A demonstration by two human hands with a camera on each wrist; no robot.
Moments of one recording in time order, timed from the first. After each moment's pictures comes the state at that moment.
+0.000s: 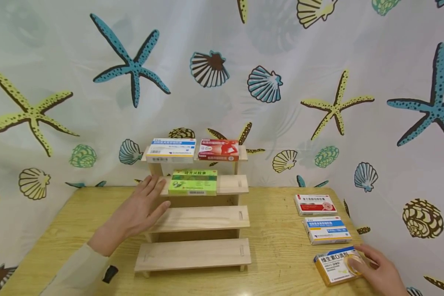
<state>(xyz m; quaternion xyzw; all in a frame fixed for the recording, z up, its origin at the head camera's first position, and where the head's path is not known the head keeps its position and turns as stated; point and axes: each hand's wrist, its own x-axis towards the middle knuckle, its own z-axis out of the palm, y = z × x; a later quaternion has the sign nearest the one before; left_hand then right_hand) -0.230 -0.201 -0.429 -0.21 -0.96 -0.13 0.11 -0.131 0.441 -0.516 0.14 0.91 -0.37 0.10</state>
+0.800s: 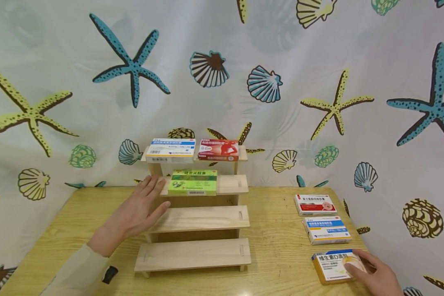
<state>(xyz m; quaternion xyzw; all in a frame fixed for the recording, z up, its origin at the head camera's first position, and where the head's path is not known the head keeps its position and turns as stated) -0.230 -0.202 -0.430 -0.20 -0.97 -0.13 0.11 -0.132 0.442 -0.530 0.18 0.90 -0.36 0.14</state>
